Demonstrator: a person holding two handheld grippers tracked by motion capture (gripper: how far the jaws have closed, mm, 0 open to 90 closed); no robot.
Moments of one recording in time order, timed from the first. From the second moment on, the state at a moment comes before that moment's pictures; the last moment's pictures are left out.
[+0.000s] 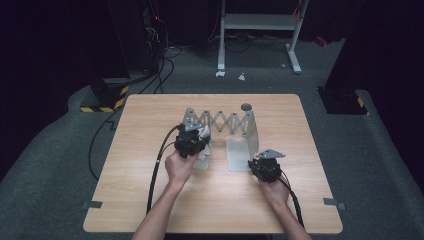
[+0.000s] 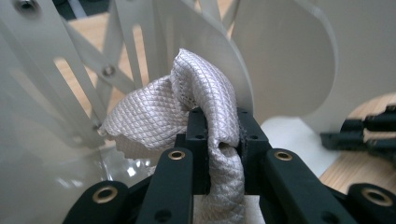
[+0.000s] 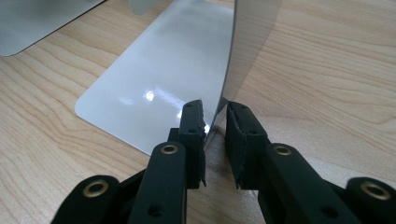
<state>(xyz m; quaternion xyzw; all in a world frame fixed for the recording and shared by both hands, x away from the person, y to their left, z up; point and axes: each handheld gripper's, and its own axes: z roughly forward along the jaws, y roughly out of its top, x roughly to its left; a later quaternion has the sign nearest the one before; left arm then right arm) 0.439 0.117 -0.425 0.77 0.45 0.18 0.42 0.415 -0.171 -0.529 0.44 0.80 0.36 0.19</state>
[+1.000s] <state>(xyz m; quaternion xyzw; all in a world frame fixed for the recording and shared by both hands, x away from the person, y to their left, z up) 0.476 0.109 -0.459 0.78 0.48 0.17 0.38 0.414 -0.170 -0.529 0.43 0.80 0.36 0.19</state>
